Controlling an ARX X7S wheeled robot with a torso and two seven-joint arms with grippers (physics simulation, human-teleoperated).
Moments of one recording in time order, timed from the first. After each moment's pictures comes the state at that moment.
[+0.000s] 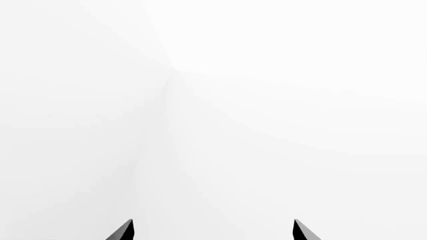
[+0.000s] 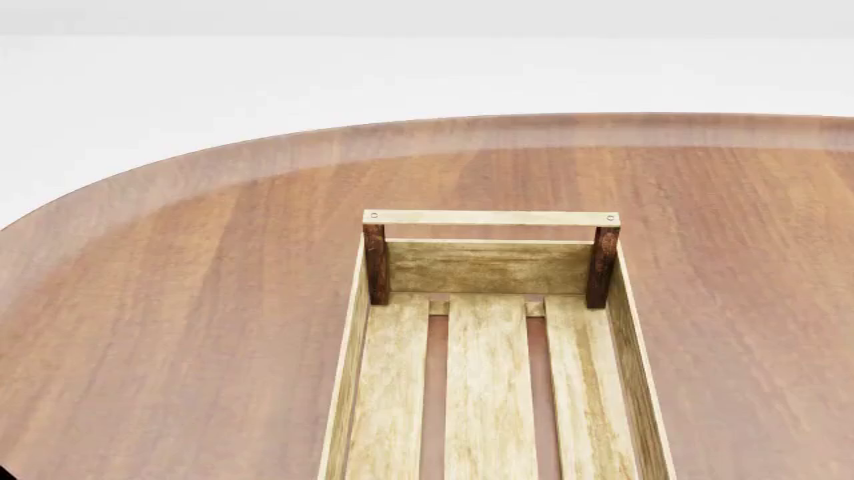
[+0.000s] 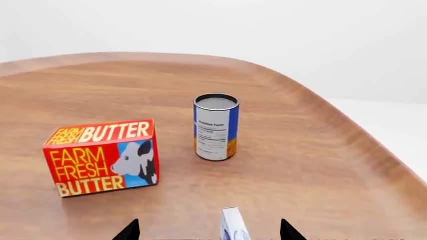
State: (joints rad) left arm 0.01 -0.16 0.10 -0.12 -0.21 0.96 -0.34; right arm 0.00 0.15 0.30 0.27 0.24 -0.16 1.10
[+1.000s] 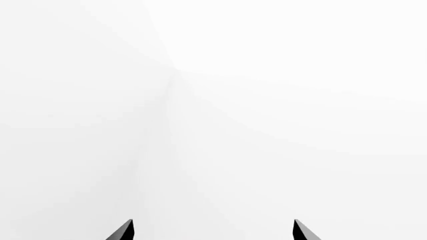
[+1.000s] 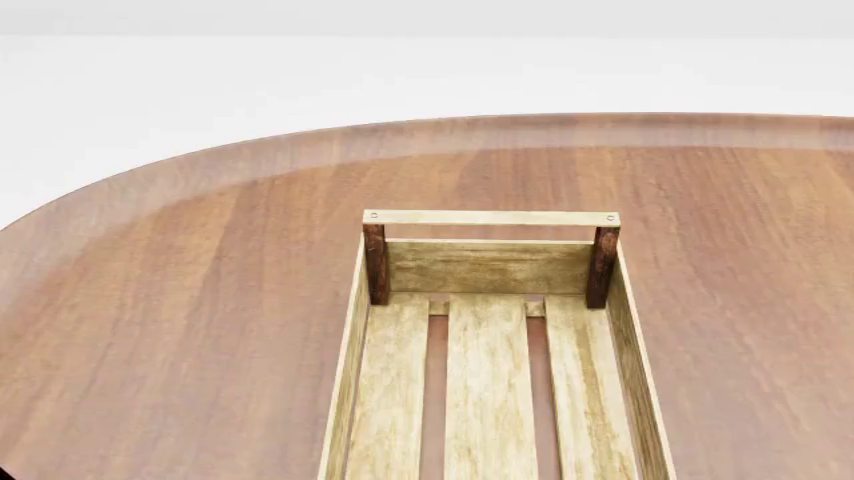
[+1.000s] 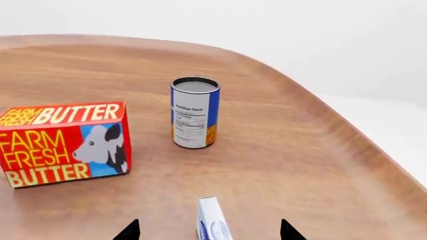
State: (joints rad) left arm 0.01 -0.17 0.10 -0.12 -0.20 0.96 -0.35; right arm 0.05 0.18 0.32 0.46 0.26 -0.23 1.10
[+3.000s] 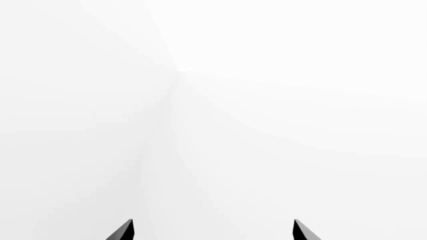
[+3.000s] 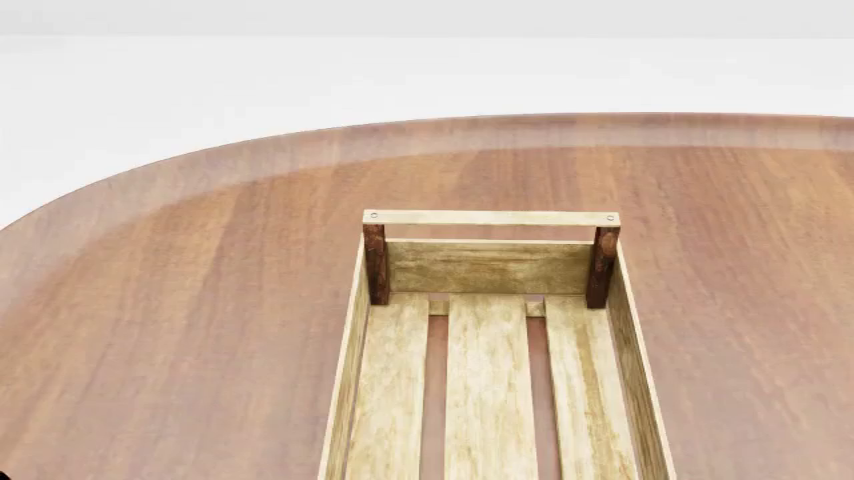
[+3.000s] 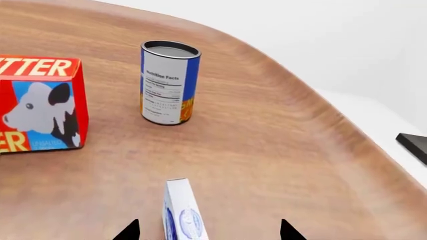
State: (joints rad) left arm 0.01 -0.17 0.09 -0.12 -0.19 0.96 -0.36; right arm 0.16 0.24 0.36 0.80 0.28 -0.32 1.06
